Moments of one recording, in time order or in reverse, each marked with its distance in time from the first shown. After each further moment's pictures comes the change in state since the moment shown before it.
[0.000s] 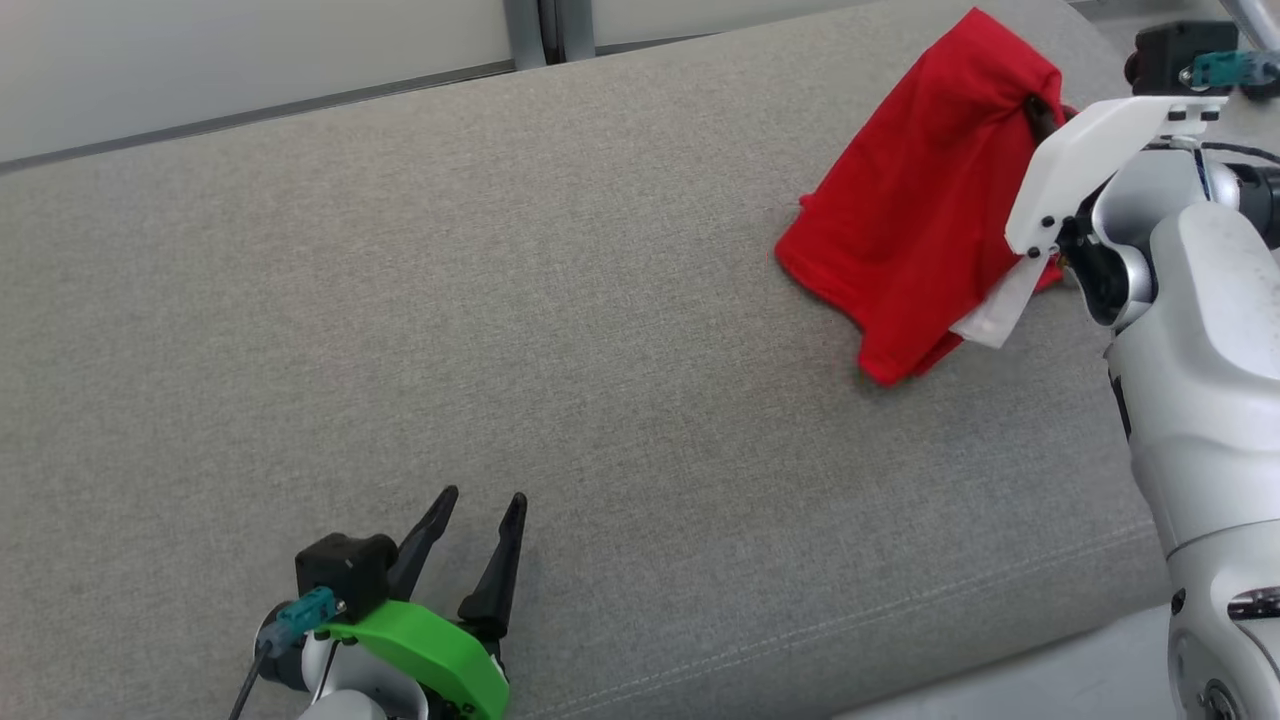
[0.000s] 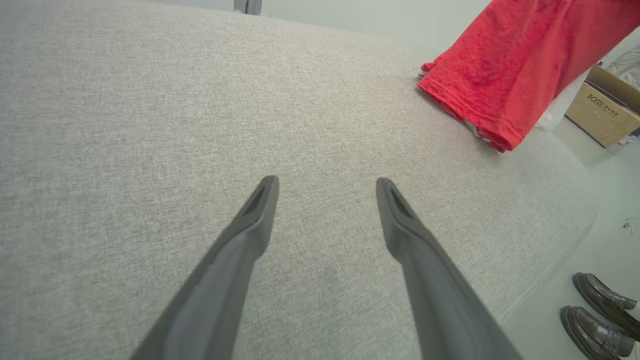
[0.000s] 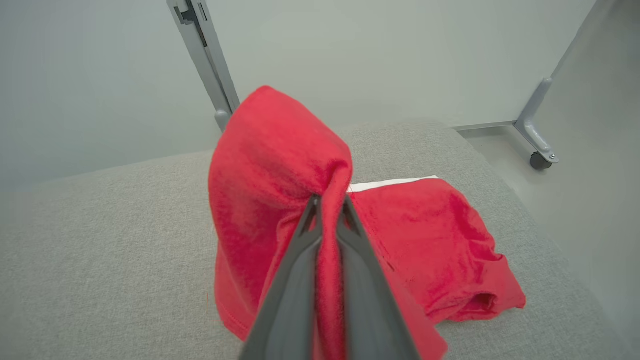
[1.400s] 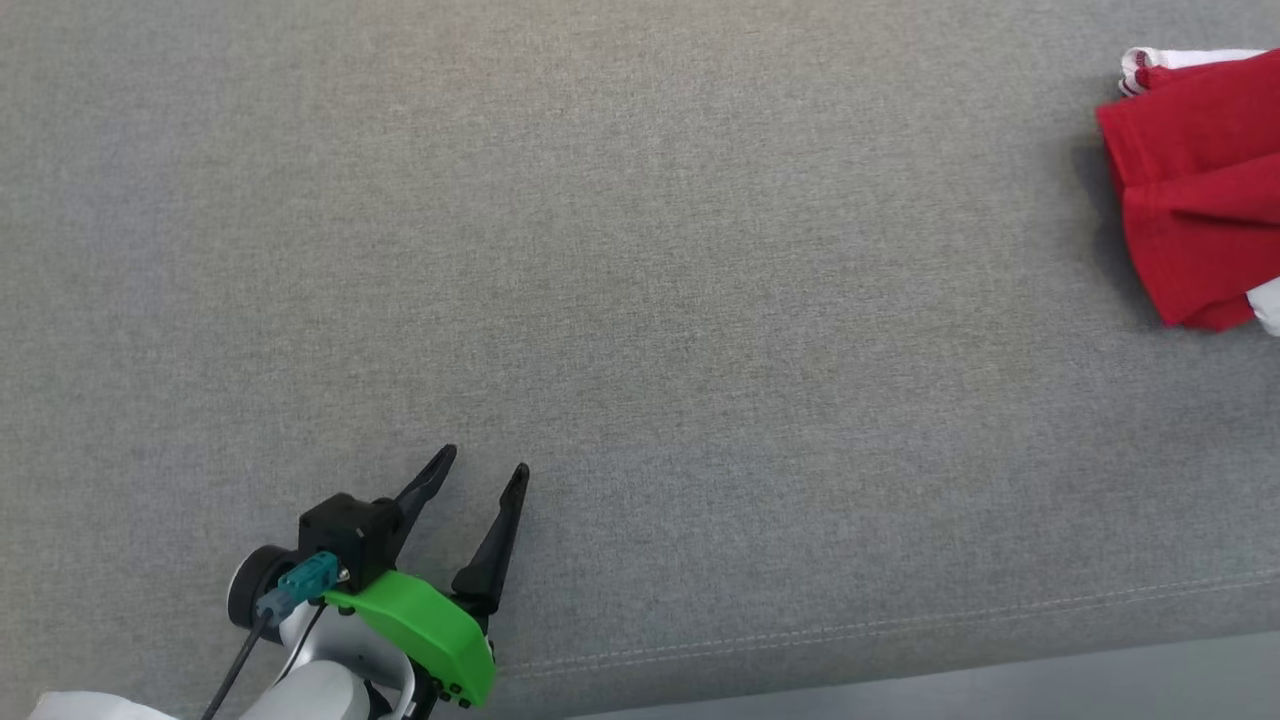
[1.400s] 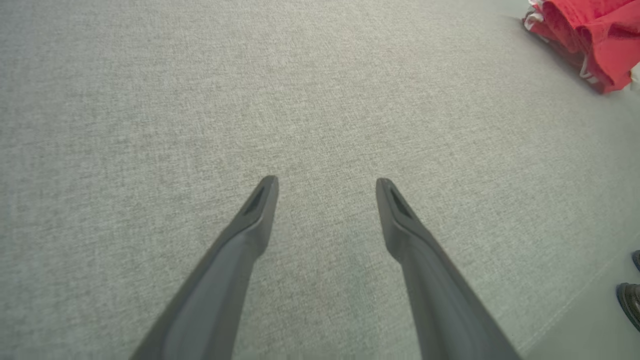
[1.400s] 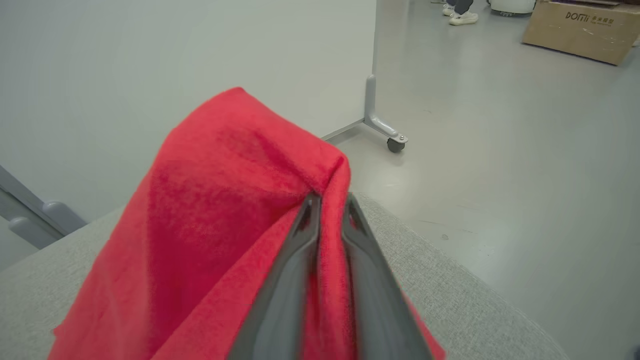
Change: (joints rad) left arm -0.064 0.090 -0.044 -0.123 0.085 0.040 0.085; right arm -0.158 -0.183 -0.913 0.281 -0.534 0.000 -0.360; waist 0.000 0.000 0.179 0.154
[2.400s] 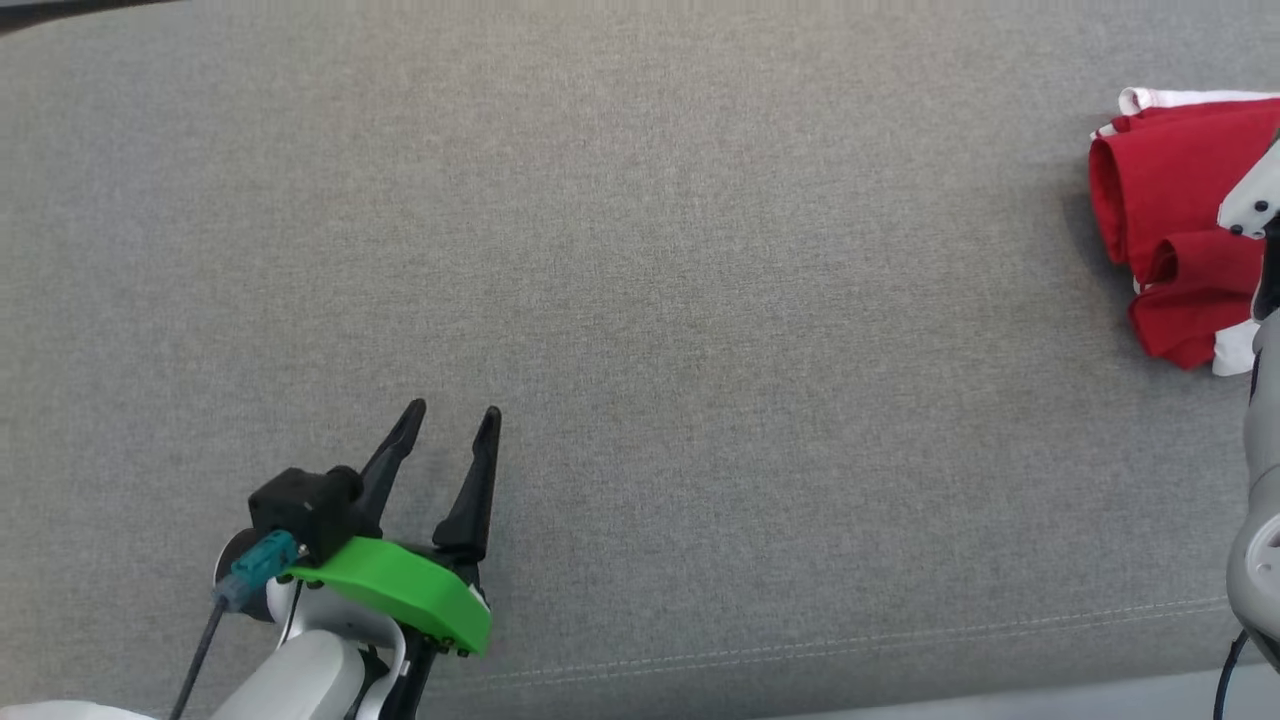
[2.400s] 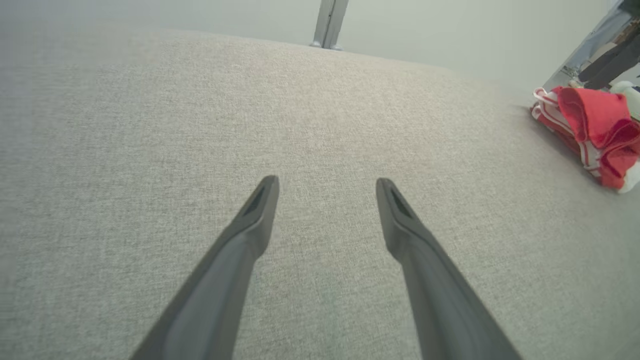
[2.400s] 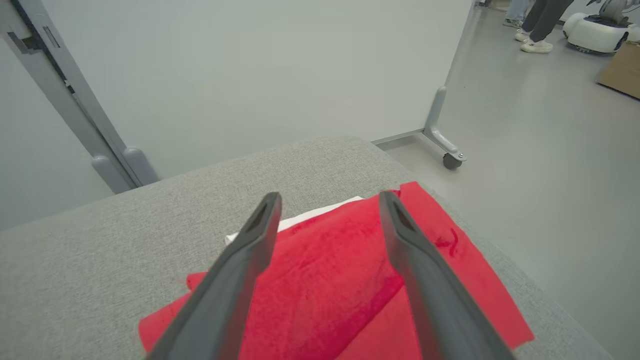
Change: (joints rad) left arm -0.010 -0.036 0.061 -0.010 -0.045 0.039 -0.065; right arm -0.037 0.161 -0.048 0.019 -0.289 0.000 -0.059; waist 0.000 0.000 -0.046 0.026
